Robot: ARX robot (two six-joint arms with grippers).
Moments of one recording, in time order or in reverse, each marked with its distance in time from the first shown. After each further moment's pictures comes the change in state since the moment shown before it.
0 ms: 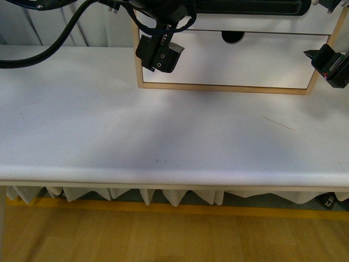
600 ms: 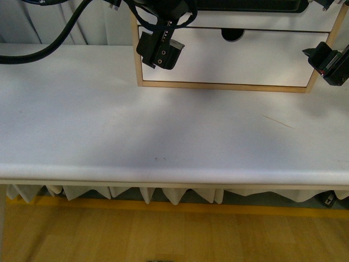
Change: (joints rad) left arm 0.002 0.006 0.014 -0.010 -0.002 0.000; right arm 0.029 -0.006 0.008 -0.028 0.029 -0.005
